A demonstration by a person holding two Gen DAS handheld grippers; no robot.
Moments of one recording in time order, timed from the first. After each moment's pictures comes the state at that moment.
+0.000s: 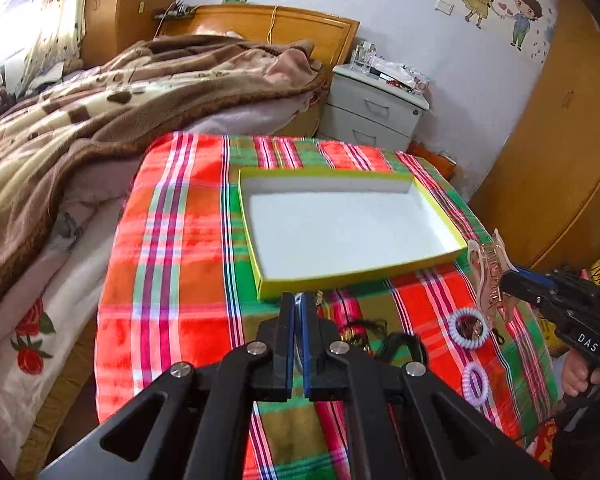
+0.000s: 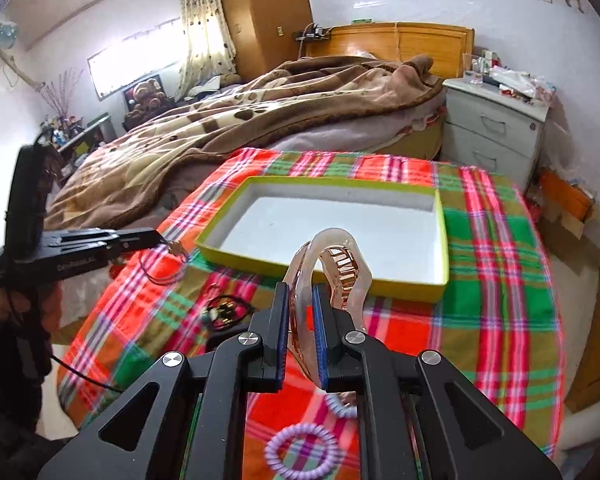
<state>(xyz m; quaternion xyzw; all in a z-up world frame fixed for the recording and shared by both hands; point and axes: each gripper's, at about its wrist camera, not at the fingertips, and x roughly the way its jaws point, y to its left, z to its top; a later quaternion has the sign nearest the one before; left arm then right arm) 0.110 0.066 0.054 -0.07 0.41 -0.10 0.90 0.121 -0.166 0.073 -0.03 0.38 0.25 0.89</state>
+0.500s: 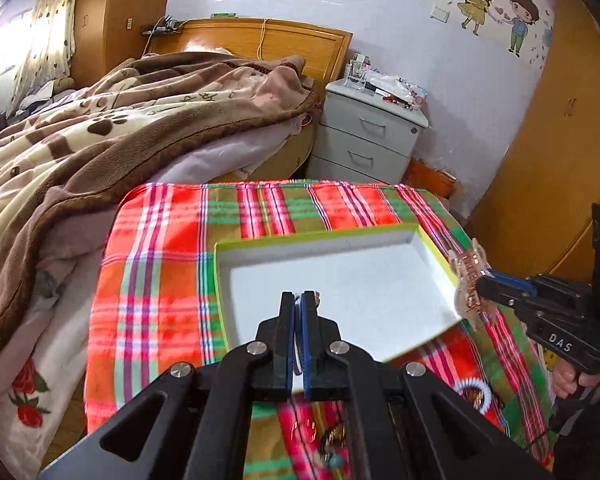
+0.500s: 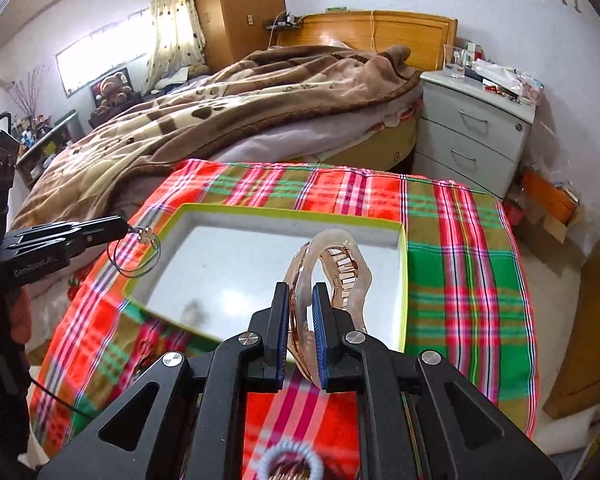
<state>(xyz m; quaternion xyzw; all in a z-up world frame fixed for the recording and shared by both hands) 0.186 0.050 0.069 -0.07 0.40 -0.11 0.91 0.214 -0.170 0.070 -0.04 0.41 0.21 0.89</state>
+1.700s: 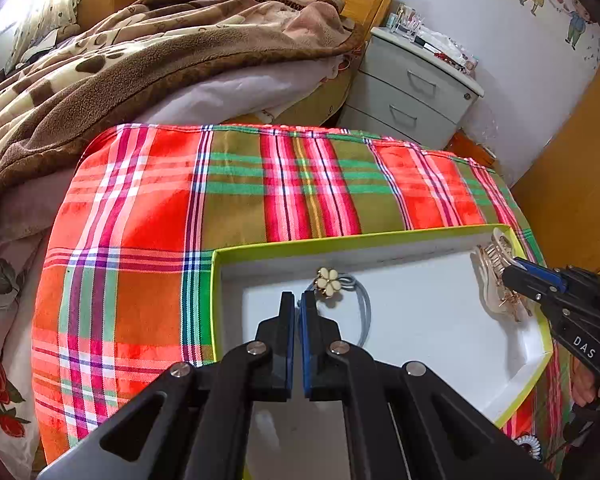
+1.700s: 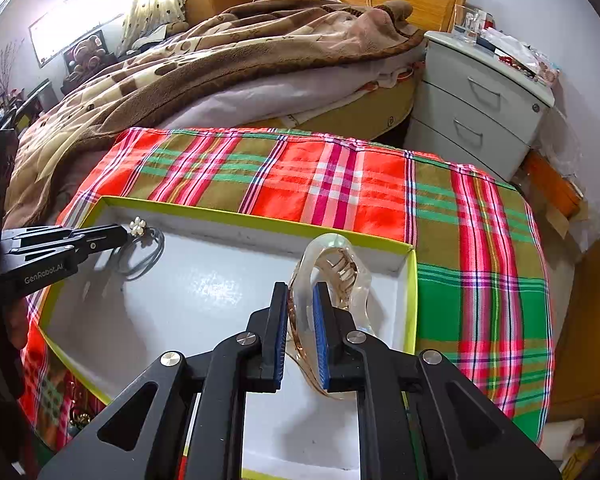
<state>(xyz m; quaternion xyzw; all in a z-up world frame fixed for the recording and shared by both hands) 0.285 0.056 -0.012 -0.09 0.49 -0.07 0.87 0.302 -0.153 0.022 -0.08 0.47 0.18 0.86</state>
